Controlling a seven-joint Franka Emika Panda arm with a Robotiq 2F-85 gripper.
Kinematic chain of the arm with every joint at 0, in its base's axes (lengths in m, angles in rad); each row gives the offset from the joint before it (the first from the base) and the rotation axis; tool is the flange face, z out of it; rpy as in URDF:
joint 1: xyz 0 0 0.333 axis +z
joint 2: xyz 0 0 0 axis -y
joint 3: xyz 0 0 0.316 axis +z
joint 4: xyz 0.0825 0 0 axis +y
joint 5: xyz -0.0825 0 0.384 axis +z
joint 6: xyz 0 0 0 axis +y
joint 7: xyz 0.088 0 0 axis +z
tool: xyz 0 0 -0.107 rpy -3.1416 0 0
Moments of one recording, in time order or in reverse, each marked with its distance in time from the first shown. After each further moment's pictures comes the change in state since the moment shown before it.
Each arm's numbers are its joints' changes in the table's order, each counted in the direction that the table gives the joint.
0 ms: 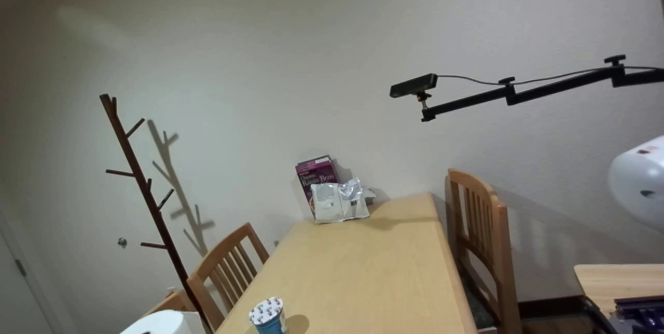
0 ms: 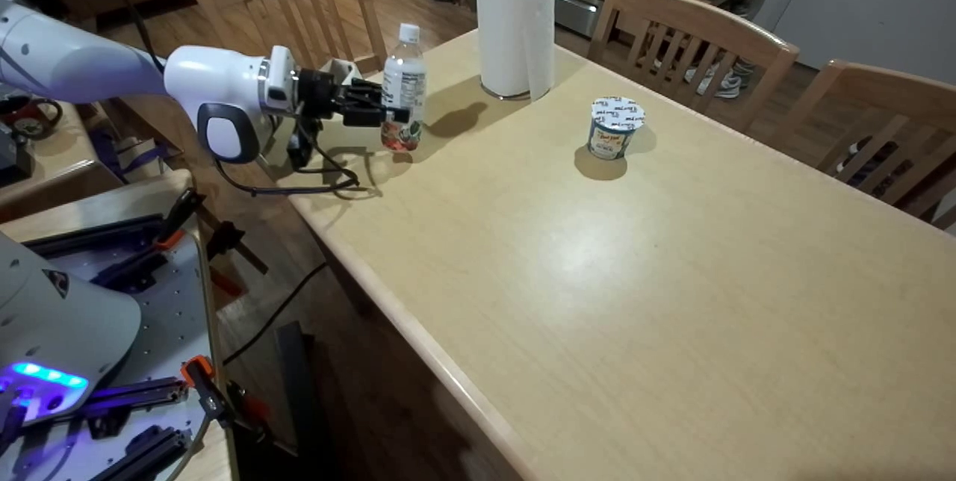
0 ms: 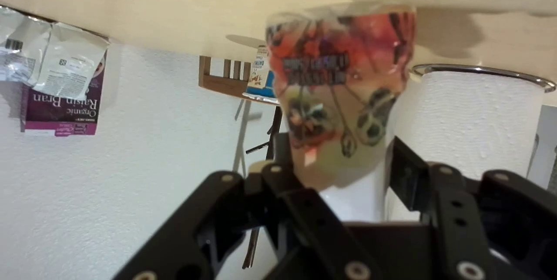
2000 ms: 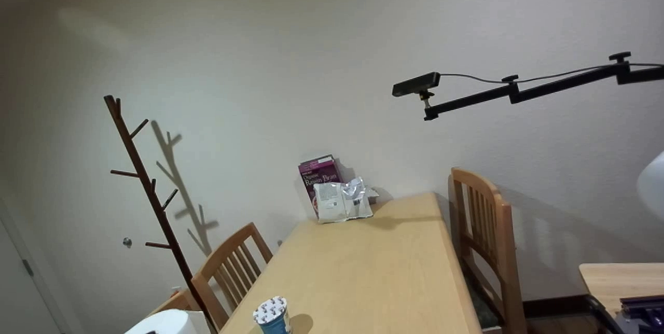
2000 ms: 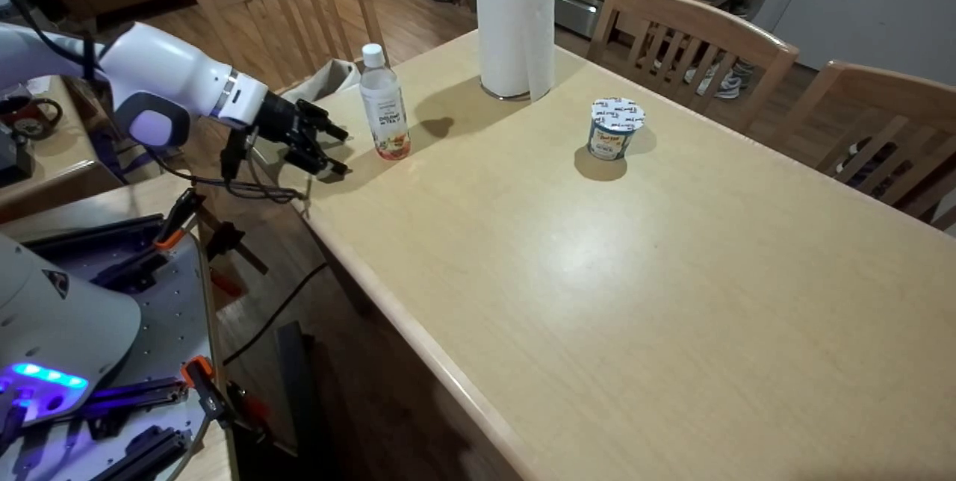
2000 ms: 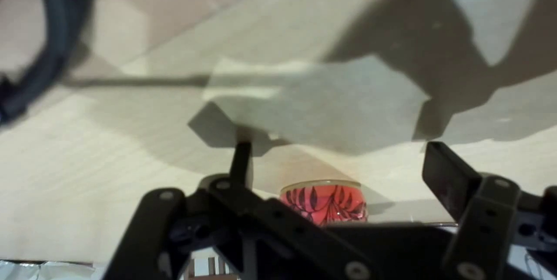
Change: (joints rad) arm 0.367 0.099 -0.072 0.207 0.259 0.601 -0.002
